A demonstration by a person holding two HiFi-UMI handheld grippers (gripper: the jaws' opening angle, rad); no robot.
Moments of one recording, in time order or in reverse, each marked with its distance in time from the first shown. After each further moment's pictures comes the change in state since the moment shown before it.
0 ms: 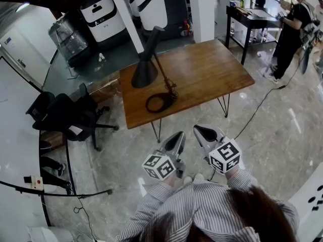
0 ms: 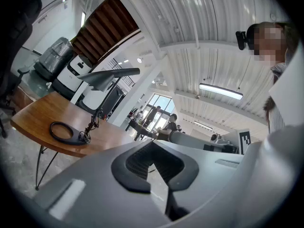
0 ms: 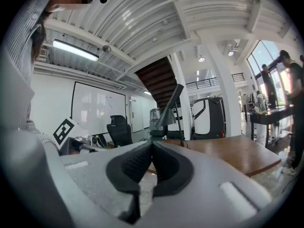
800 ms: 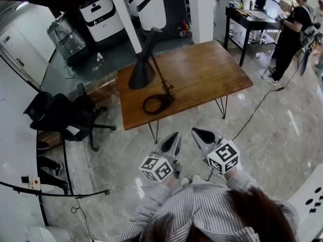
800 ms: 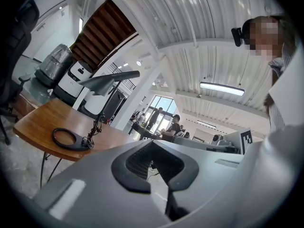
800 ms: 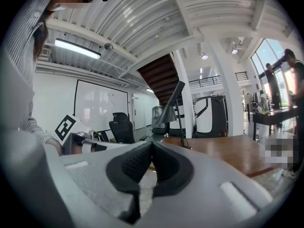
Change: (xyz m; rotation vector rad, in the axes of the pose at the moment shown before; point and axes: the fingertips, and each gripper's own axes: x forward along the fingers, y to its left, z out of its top) left arm 0.004 0.007 0.005 0.054 -0.022 0.037; right arm 0.001 -0.008 -0.008 -0.014 0.027 0.034
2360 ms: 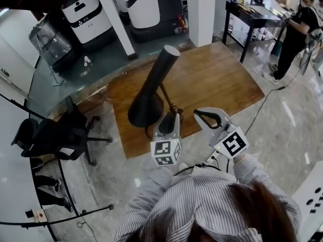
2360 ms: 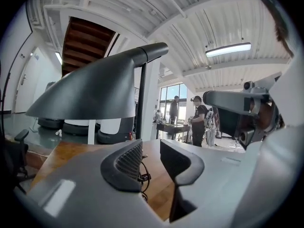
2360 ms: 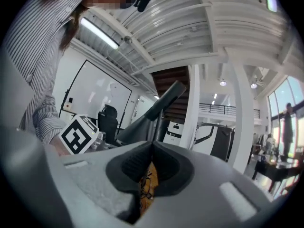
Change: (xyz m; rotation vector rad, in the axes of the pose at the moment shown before) left arm 0.180 0.197 0.084 0.375 0.046 0.236; right arm 0.176 -0.132 0.089 -0.332 -0.123 -0.010
